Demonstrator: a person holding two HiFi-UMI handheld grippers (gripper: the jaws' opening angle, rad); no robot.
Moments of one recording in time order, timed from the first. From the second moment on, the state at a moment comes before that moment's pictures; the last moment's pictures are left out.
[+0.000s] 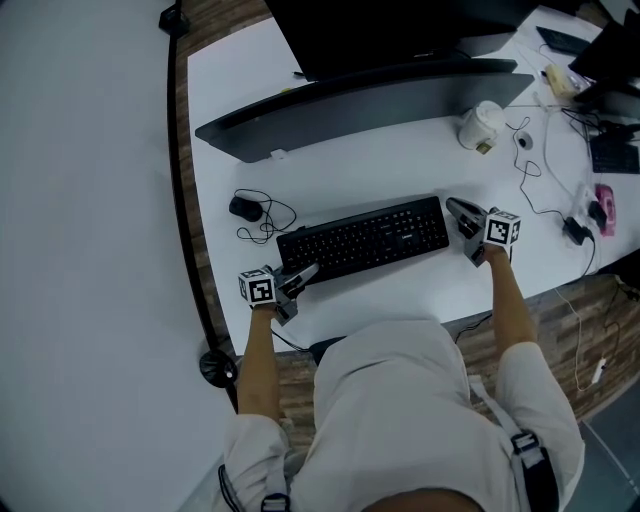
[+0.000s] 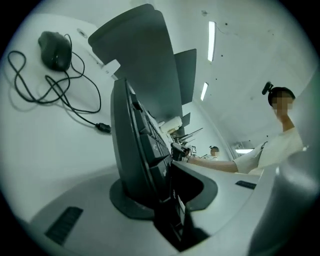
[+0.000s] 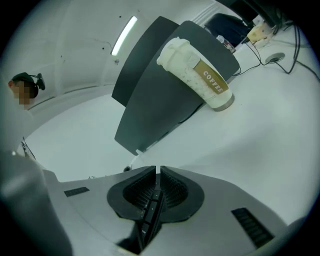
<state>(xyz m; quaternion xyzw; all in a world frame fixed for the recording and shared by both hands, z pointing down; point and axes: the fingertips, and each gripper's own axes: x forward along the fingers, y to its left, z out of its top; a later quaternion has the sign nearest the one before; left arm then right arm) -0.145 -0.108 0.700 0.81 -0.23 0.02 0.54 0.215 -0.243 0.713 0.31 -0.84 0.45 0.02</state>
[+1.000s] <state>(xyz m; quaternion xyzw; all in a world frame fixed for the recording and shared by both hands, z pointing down) -0.188 -0.067 0.685 0.86 -0.23 0.03 0.45 0.134 -0.182 0.728 0.08 -0.80 0.58 0.14</state>
